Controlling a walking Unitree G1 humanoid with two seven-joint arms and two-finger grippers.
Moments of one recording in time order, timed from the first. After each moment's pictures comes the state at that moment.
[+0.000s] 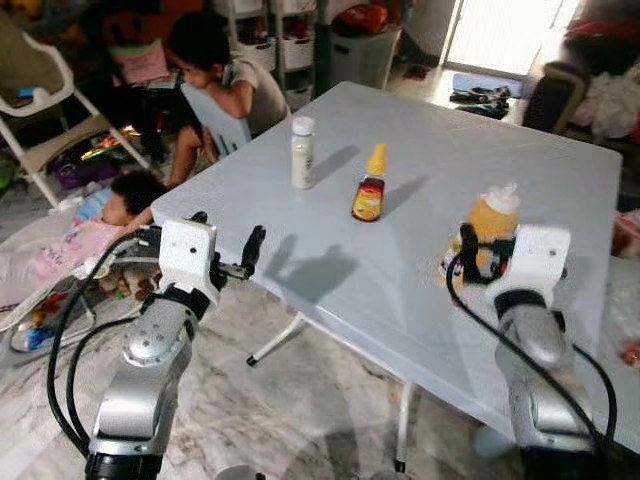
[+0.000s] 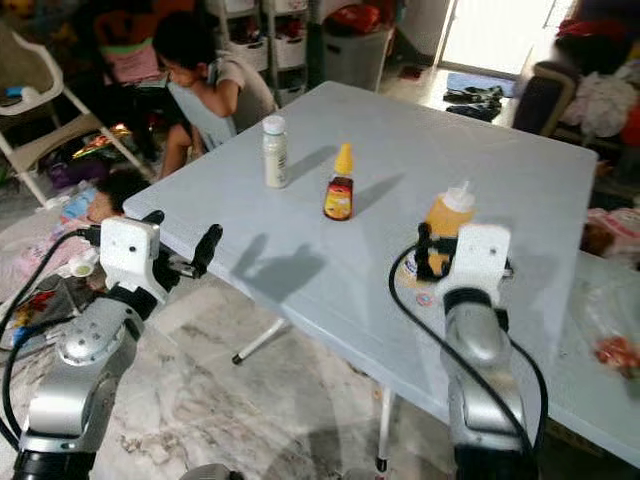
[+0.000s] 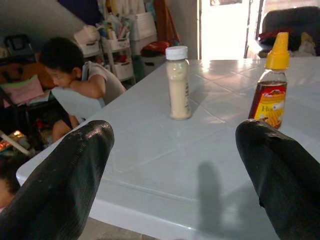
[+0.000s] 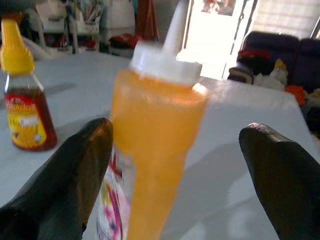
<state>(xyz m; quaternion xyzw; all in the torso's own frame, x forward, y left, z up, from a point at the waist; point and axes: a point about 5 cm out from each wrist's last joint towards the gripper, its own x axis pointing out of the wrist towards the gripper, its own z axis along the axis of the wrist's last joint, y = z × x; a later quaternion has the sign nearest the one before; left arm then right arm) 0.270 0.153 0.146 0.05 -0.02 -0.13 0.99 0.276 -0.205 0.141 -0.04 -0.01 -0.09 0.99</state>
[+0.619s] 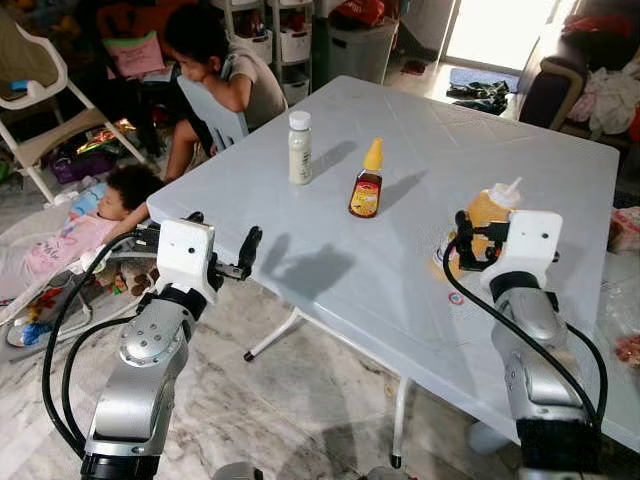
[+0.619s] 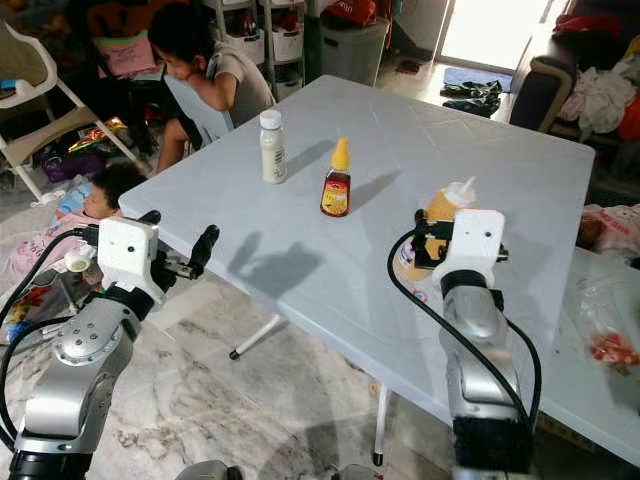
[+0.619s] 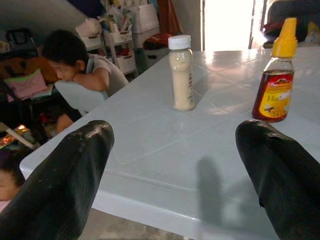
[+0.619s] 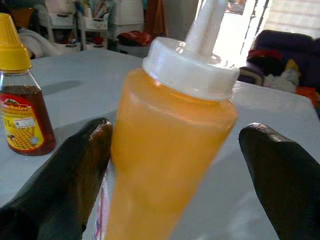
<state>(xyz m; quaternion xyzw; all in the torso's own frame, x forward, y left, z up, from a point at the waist) 0.268 0.157 0.144 0.06 -0.01 -0.12 0.99 0.297 -0.207 0.135 -0.04 0.00 -0.07 1.00</state>
